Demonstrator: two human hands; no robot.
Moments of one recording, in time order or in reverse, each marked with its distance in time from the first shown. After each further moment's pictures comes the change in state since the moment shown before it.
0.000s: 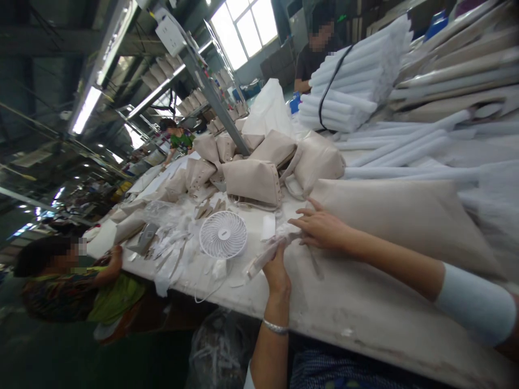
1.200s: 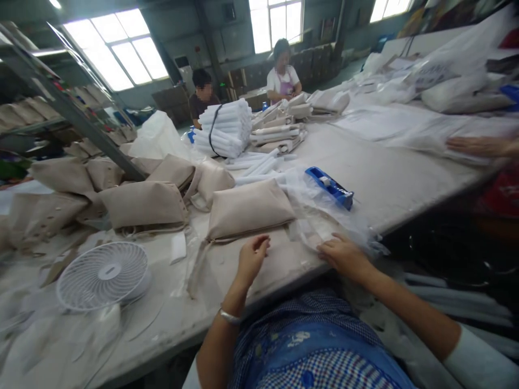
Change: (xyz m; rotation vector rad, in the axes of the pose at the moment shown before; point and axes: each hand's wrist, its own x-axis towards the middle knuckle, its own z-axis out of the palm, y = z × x) left_hand -0.128 0.019 0.076 0.239 -1.051 -0.128; right_hand -0.342 -0.134 -0.058 -0.335 -0.062 0.840
